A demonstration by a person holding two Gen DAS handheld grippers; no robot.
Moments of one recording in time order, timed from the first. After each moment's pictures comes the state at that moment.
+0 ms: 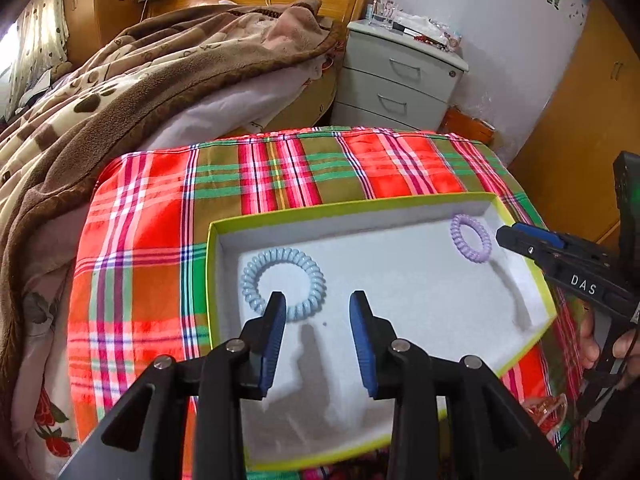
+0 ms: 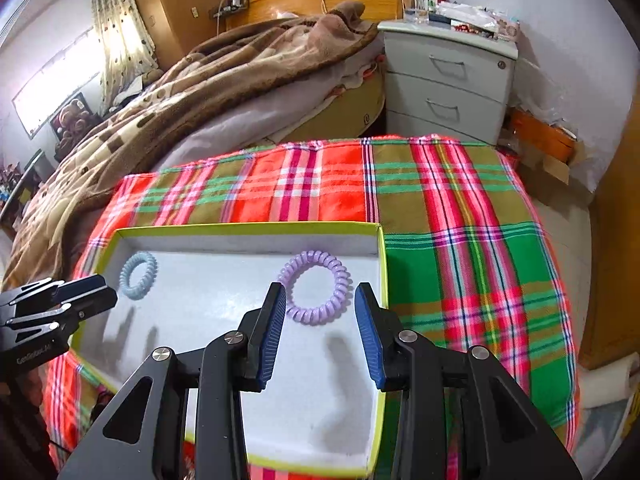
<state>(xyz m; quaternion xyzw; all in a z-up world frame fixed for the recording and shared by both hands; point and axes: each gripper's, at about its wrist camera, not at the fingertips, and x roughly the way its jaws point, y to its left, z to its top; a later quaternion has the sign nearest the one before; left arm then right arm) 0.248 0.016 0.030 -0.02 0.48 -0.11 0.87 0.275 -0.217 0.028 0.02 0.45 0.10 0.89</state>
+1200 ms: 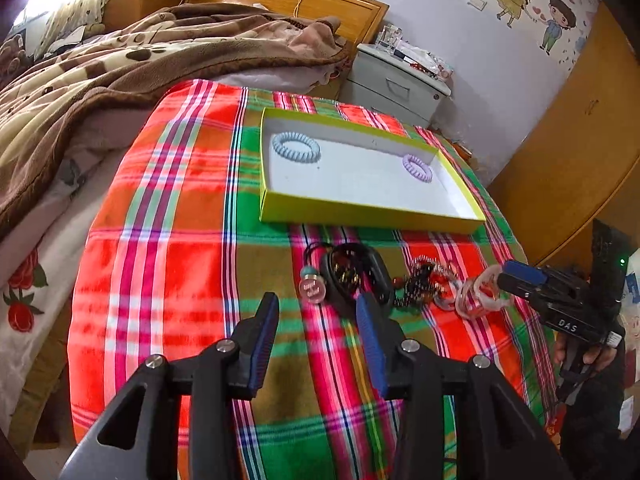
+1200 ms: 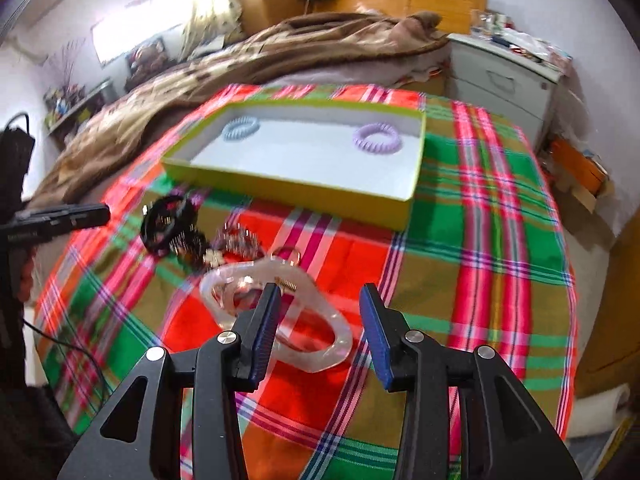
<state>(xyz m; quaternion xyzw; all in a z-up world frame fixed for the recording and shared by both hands) 0.077 0.059 0.024 -0.11 0.45 -0.12 0.88 0.127 -0.221 -0.001 -0.08 0.45 0.22 0.86</state>
